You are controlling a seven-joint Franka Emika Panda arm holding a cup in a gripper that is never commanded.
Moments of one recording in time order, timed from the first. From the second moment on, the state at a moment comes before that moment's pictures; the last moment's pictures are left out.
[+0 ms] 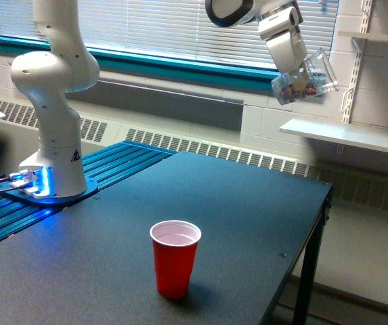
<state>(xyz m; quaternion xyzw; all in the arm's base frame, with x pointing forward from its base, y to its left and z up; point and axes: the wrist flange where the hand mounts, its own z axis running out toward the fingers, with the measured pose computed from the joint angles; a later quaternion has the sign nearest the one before) 0.582 0.058 0.483 -0.91 0.33 -0.21 0.14</state>
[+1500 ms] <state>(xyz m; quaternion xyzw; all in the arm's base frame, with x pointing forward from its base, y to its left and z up) 0.536 0.037 0.390 -0.81 0.55 -0.05 0.18</state>
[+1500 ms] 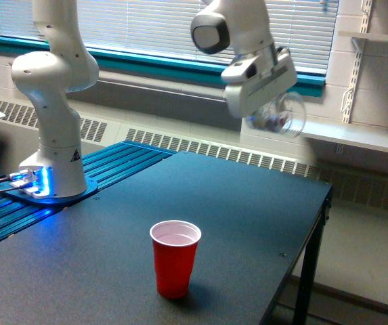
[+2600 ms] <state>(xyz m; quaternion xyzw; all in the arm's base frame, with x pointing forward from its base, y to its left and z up) 0.441 -0.114 0.345 -0.68 0.73 -0.02 0.07</state>
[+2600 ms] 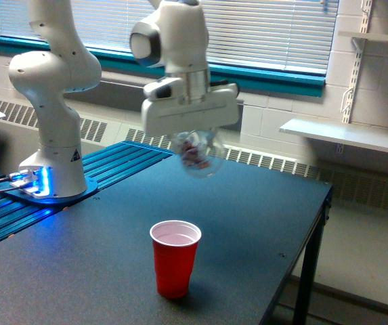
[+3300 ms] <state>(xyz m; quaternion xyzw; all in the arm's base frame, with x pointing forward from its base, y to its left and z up) 0.430 -0.158 0.329 -0.62 0.78 0.01 0.05</state>
